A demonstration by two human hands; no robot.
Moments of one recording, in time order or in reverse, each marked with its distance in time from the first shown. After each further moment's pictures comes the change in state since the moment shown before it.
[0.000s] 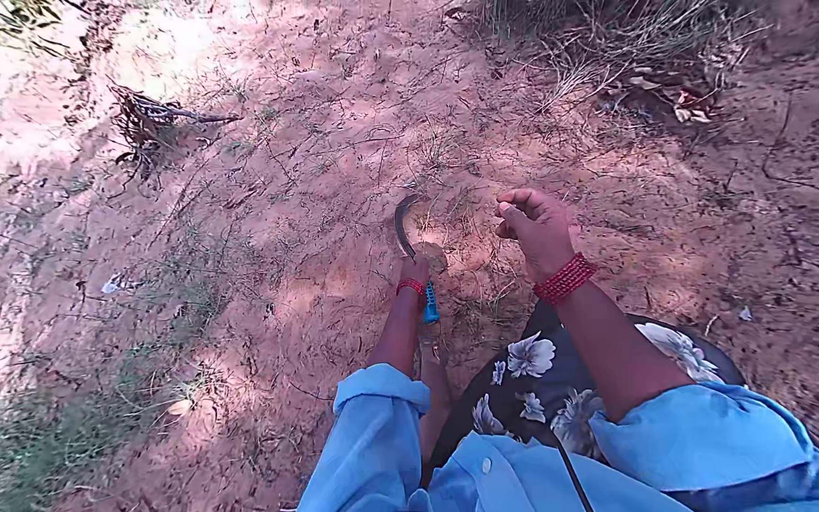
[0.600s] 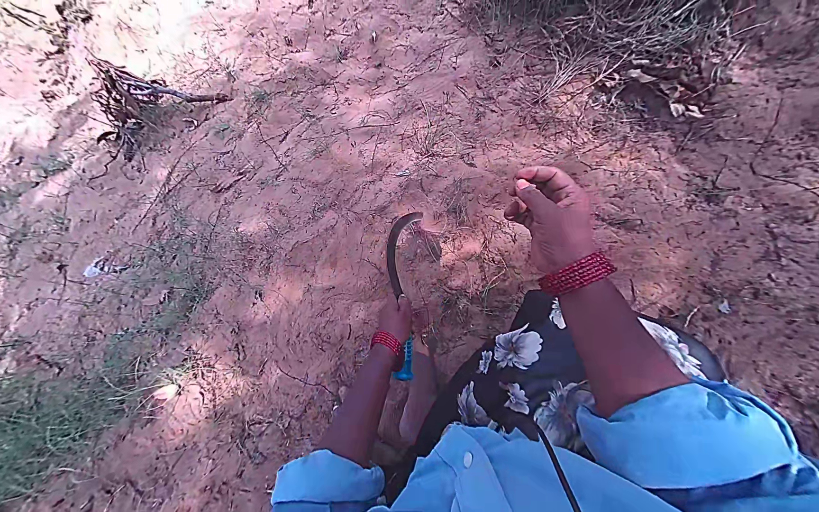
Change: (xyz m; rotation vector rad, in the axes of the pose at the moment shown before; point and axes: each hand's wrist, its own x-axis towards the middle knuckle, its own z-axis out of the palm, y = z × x) left_hand -0.099 -0.062 -0.022 0.138 -0.046 0.027; right_hand -0.005 -0.015 -0.013 0.166 0.099 -0.038
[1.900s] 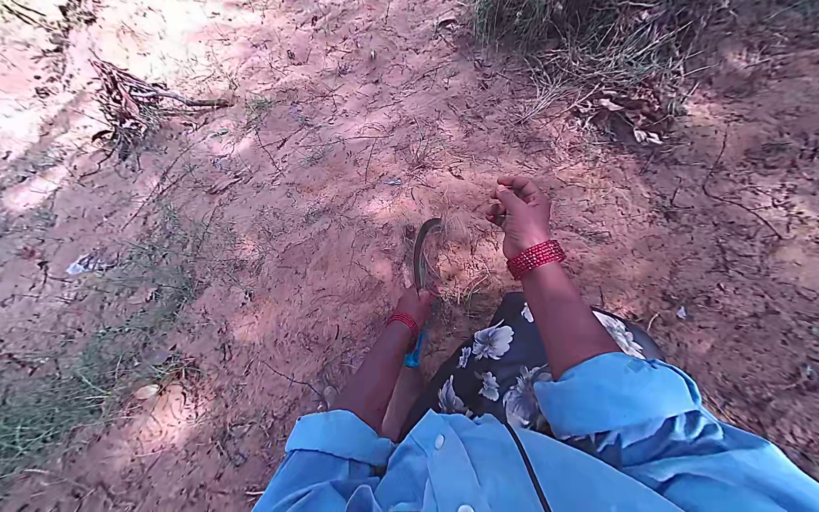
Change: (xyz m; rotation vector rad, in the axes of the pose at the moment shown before) left_hand 0.004 0.046 0.033 0.221 -0.186 0.045; right_hand 0.022 0.009 0.002 0.011 0.110 0.145
